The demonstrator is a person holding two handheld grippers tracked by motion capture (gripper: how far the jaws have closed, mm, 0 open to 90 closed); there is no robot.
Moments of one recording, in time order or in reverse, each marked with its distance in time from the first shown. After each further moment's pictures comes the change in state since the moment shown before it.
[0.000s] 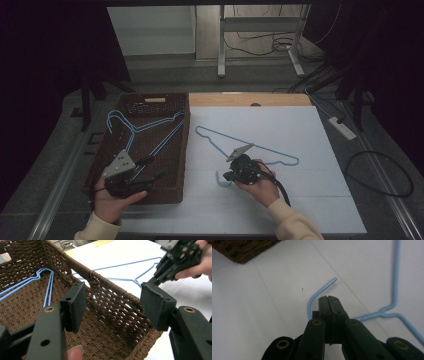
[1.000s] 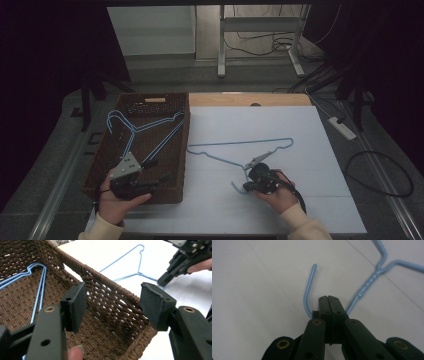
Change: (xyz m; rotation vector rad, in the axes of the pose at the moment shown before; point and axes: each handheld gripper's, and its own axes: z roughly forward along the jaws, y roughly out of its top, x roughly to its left) left arm -0.006 -0.003 0.009 0.033 -0.022 0.005; right arm -0.012 -0.053 -0.028 0.113 -0.048 0.107
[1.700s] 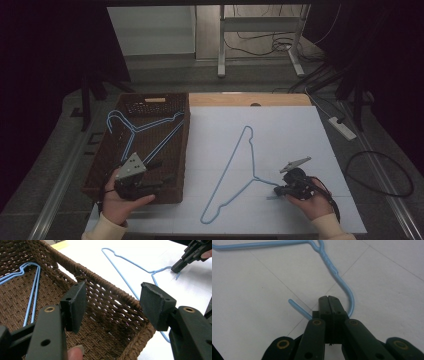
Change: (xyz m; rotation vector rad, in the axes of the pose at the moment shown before) left arm -0.006 0.001 0.007 0.017 -0.016 0.014; right arm -0.042 -0.064 -0.043 -0.002 -0.056 0.134
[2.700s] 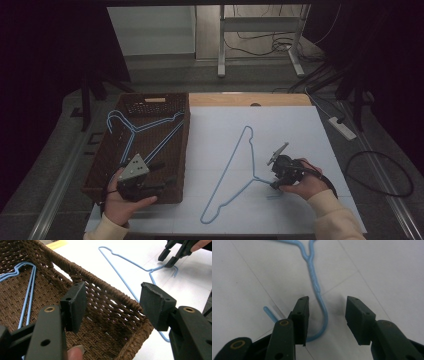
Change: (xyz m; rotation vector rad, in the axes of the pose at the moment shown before) left arm -0.004 0.000 0.004 0.009 -0.013 0.013; right arm -0.006 0.052 0.009 0.232 -0.065 -0.278
